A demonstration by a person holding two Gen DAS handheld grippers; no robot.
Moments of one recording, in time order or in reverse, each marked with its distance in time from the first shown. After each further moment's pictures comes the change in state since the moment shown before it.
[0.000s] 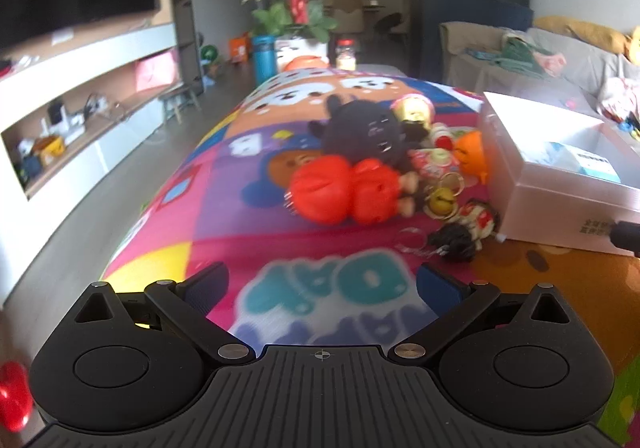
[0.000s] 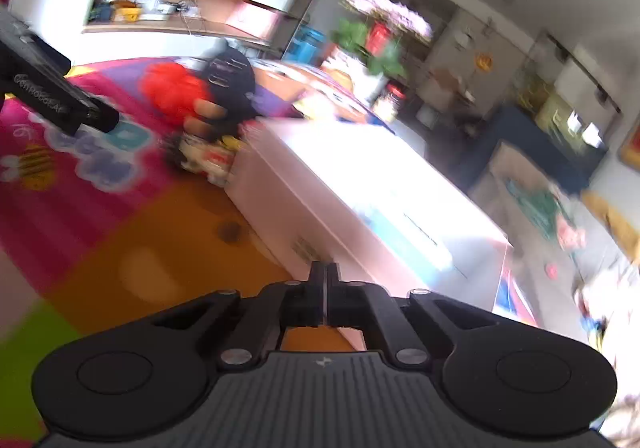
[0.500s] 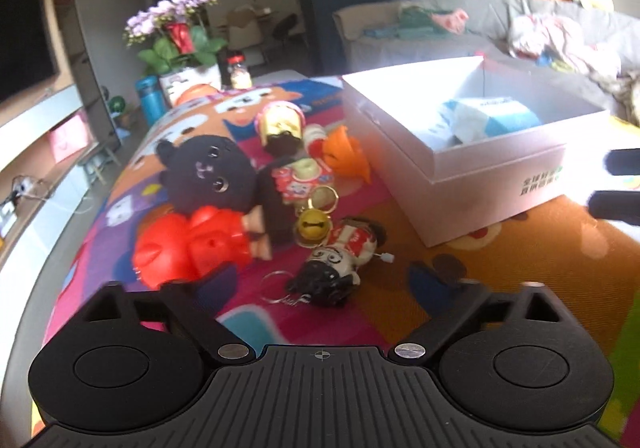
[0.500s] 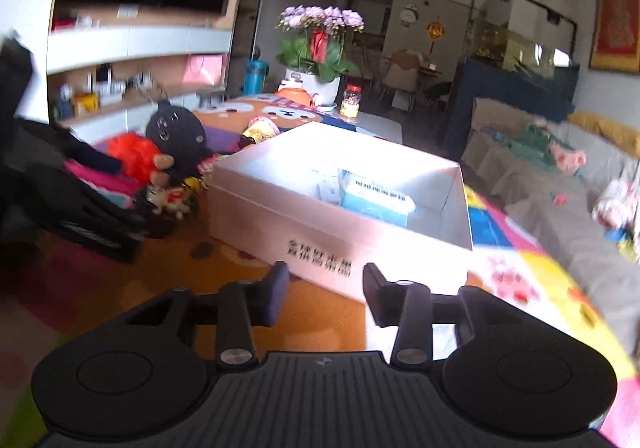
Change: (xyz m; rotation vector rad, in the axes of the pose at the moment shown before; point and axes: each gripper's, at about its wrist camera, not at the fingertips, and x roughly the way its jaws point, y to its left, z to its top) left arm 0.038 -0.072 0.013 0.283 -0.010 -0.175; right arm -0.039 -0.036 -0.032 0.323 -0.096 0.066
